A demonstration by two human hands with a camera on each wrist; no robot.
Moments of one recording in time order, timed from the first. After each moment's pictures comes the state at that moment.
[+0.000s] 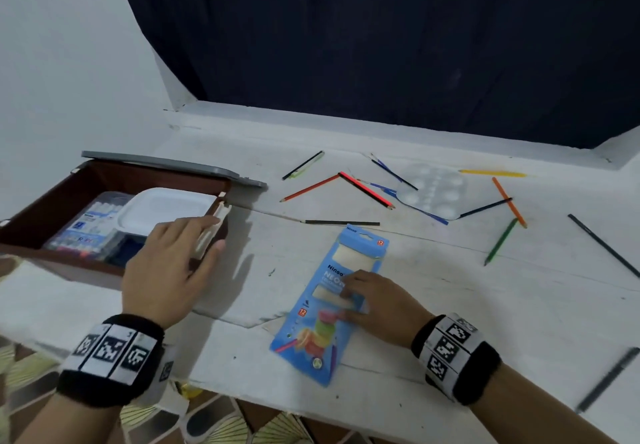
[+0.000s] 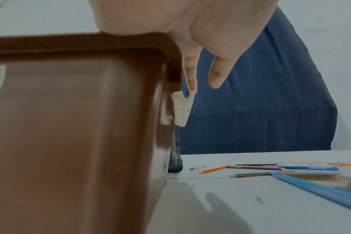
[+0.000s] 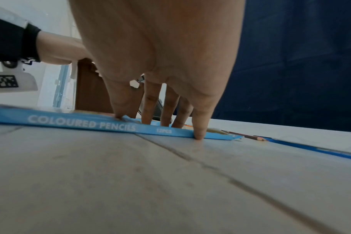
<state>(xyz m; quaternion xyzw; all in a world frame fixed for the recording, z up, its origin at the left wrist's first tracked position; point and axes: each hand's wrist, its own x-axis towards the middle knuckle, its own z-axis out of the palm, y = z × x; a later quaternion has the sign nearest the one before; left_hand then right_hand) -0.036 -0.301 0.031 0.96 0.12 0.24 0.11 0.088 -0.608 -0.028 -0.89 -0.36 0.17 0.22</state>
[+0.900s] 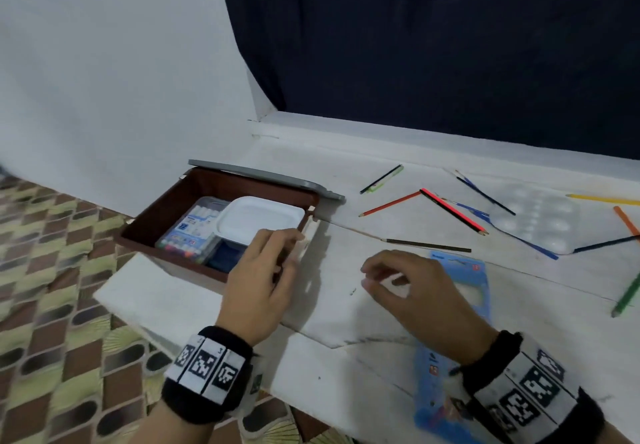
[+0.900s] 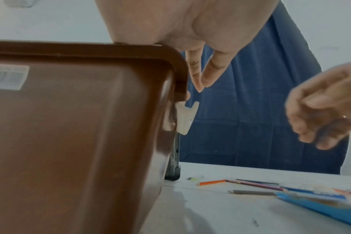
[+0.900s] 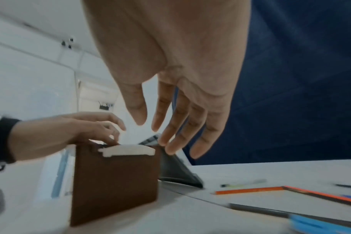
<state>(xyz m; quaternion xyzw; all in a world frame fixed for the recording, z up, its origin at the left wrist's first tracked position) -0.043 -0.297 0.039 0.91 0.08 0.28 0.29 0.063 -0.518 0.051 -0.81 -0.39 0.06 0.43</state>
